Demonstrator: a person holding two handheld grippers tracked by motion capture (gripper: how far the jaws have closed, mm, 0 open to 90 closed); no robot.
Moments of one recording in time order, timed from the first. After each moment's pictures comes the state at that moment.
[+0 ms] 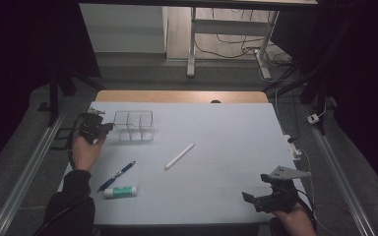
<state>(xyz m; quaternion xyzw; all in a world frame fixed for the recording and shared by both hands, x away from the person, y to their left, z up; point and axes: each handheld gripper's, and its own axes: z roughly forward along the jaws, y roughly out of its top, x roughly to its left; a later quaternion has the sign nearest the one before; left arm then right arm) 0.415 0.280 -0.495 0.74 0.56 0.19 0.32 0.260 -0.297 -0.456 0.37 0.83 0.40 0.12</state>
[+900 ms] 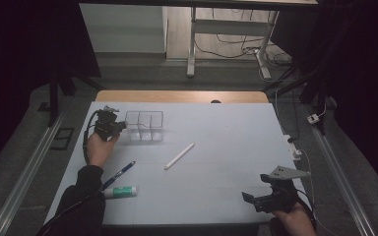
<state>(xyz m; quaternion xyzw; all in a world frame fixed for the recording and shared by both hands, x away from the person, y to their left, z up) 0.434 0.242 -0.500 0.76 0.54 0.17 0.34 0.260 -0.297 -0.456 0.37 0.83 0.40 0.12</state>
